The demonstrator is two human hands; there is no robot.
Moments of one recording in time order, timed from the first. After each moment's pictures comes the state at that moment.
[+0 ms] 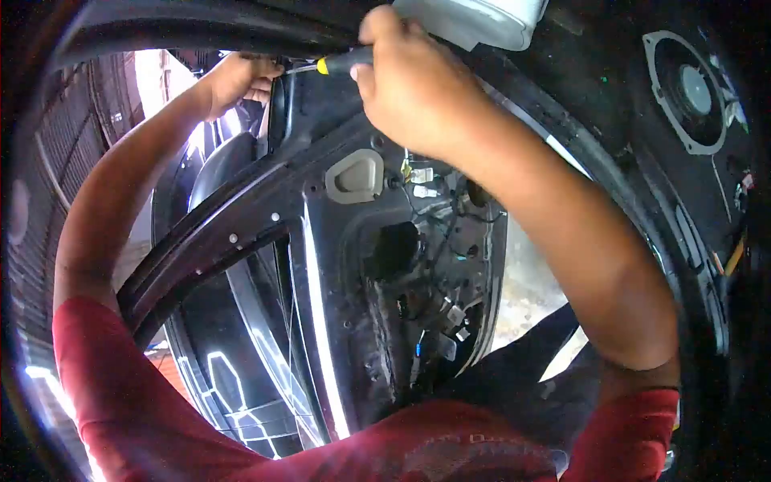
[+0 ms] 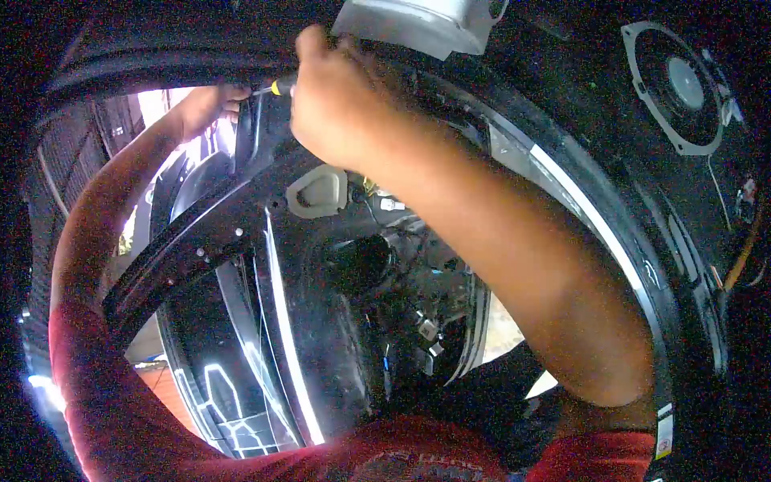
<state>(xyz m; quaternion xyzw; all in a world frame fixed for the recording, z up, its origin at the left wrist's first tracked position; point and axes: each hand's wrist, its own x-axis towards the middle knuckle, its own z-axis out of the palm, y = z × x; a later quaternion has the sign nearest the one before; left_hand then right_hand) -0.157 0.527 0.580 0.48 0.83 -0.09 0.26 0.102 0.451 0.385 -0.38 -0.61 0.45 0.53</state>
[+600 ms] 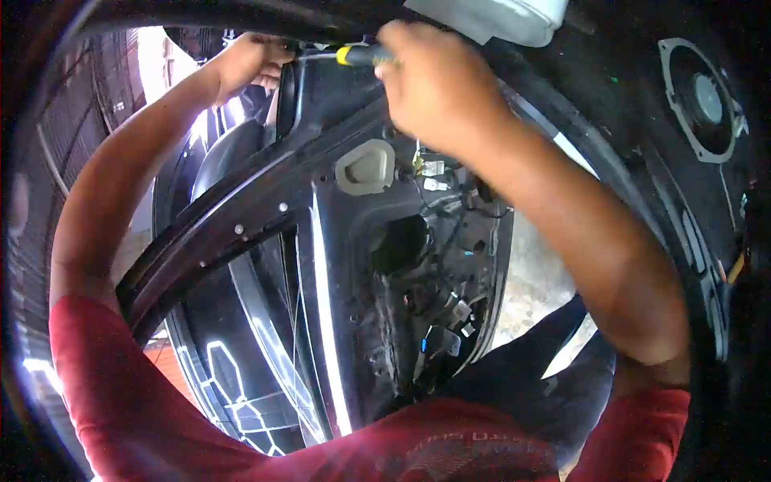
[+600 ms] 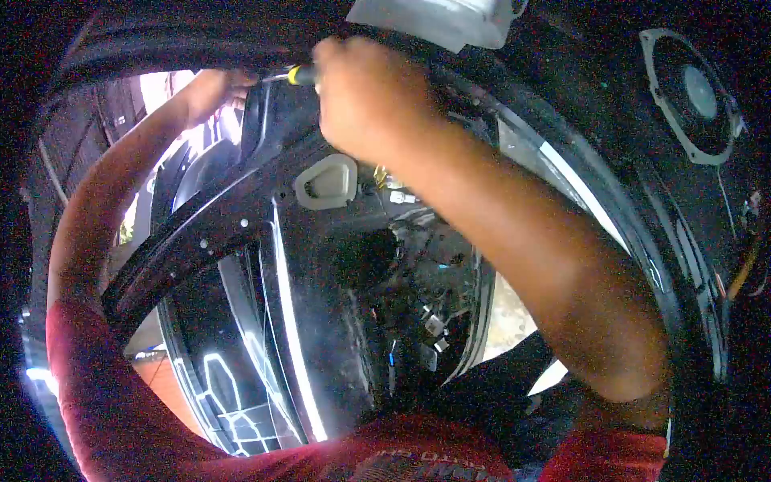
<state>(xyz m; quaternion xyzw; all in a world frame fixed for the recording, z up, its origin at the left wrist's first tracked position) -0.146 0.524 0.582 0.51 0.82 -0.14 0.25 0.085 0.453 0.368 -0.35 -0.64 0.35 0.58</state>
